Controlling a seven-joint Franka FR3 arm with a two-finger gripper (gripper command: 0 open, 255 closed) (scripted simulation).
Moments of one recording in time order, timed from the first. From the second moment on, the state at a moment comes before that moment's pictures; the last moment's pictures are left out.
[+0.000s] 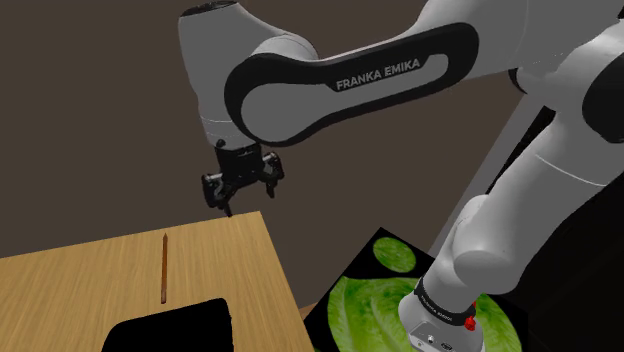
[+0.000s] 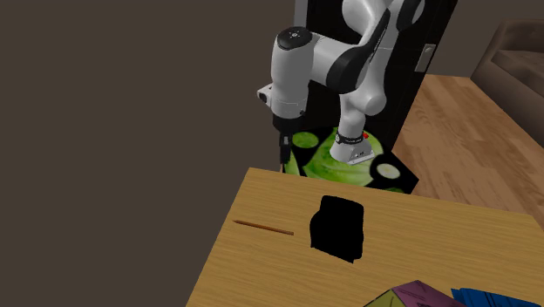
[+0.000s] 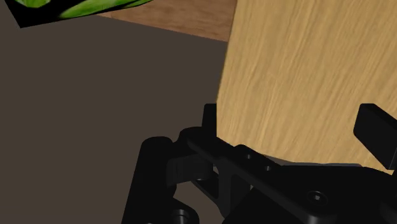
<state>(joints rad) 0.07 -0.12 0.55 -2.05 -0.06 1.83 0.92</state>
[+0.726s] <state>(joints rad) 0.24 0.42 0.60 -1.60 -0.30 1.73 1.31</state>
